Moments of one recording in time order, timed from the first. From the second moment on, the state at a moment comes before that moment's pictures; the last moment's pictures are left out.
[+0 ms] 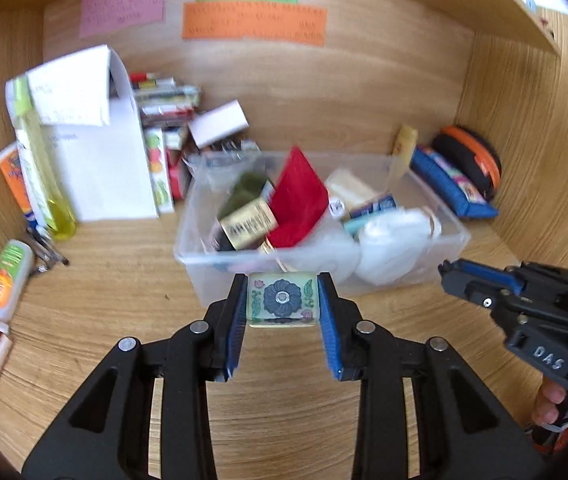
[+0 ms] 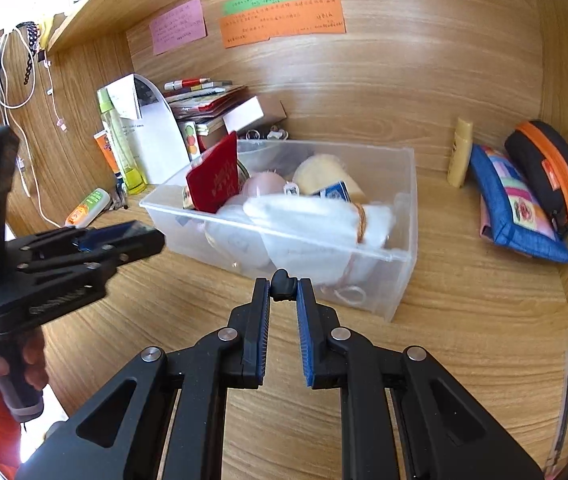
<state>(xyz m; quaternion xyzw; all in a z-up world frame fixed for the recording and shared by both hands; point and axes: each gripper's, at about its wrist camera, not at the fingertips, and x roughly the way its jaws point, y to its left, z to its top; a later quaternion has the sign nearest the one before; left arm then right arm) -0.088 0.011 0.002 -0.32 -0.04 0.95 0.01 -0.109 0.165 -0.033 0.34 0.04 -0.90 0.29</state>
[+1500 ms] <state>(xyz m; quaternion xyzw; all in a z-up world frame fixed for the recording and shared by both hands) -0.166 -0.031 0.020 -0.30 -0.05 0.95 0.05 -0.208 0.089 -0.032 0.35 0.12 -0.89 0.28</state>
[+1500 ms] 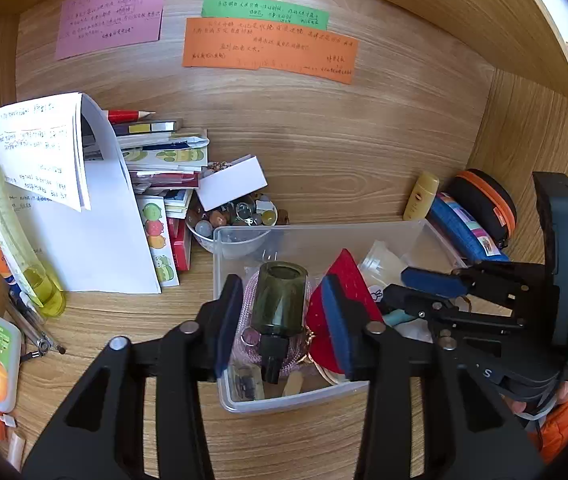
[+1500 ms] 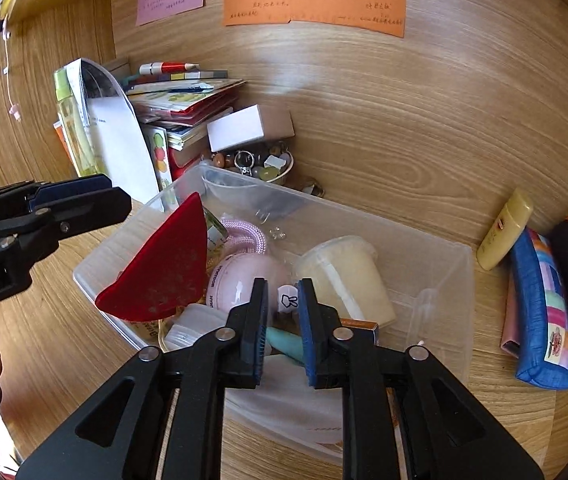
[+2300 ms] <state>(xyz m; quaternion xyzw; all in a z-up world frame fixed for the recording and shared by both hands) -0.099 -0.009 0.048 -0.26 -0.01 0.96 0.02 -0.144 0.119 0.011 0.26 0.14 -0.94 0.20</state>
